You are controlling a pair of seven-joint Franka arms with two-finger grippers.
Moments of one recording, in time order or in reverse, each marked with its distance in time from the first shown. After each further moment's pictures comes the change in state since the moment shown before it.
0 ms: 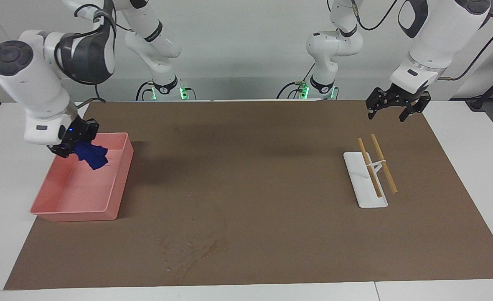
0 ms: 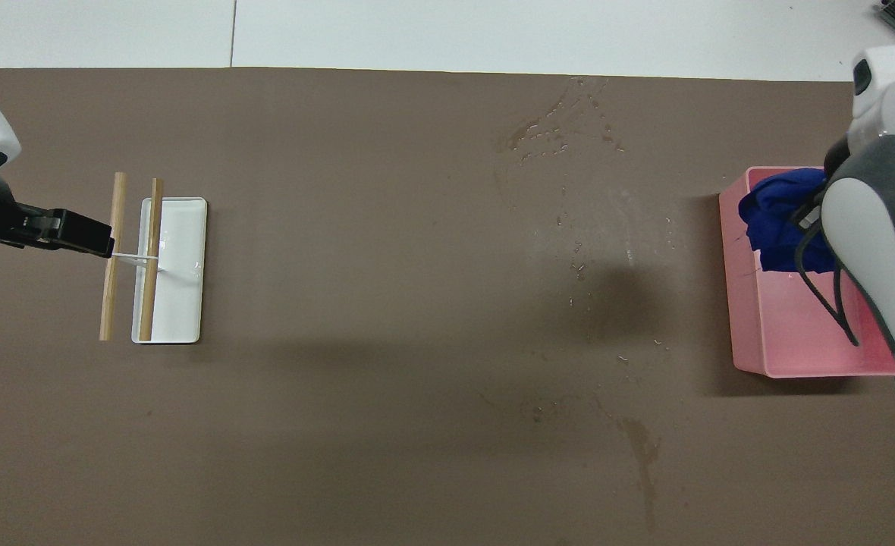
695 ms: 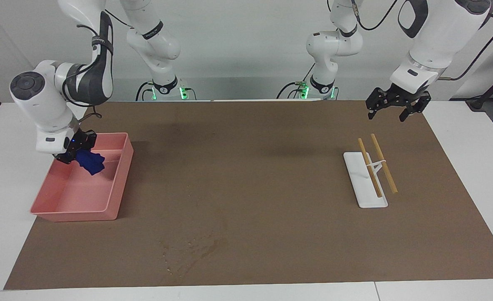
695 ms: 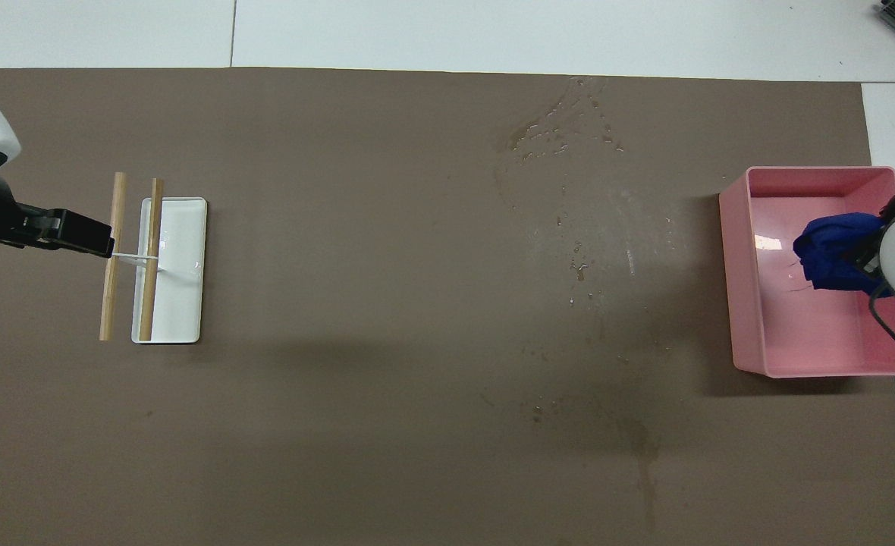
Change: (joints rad) left arm 0.000 0.000 0.000 0.000 0.000 0.000 0.000; right arm -0.108 -0.136 0.000 -0.475 0.000 0.379 -0.040
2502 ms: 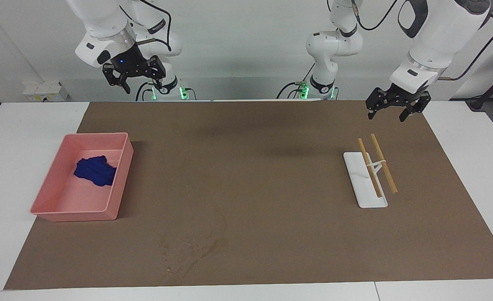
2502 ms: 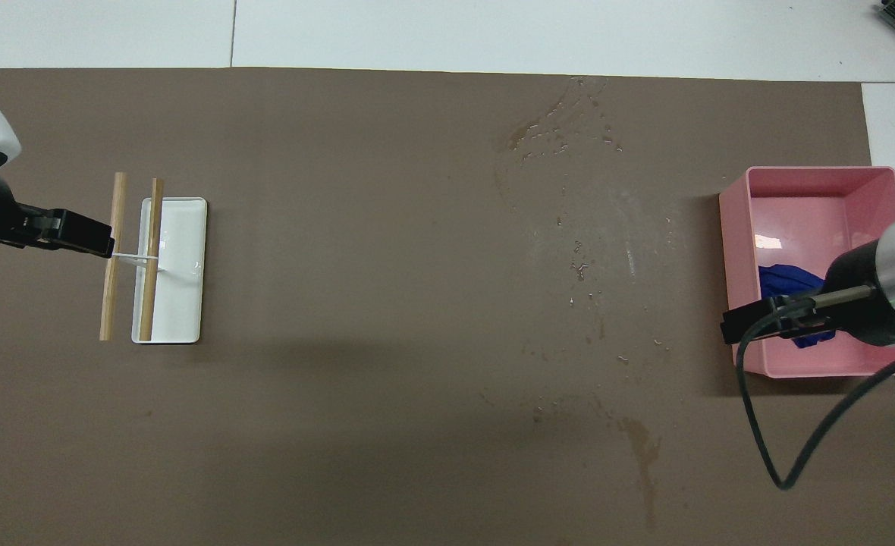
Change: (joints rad) left arm 0.000 0.000 0.000 0.000 0.000 0.000 0.000; right arm 0.417 -0.223 -0.070 0.311 0.308 -0.586 0.955
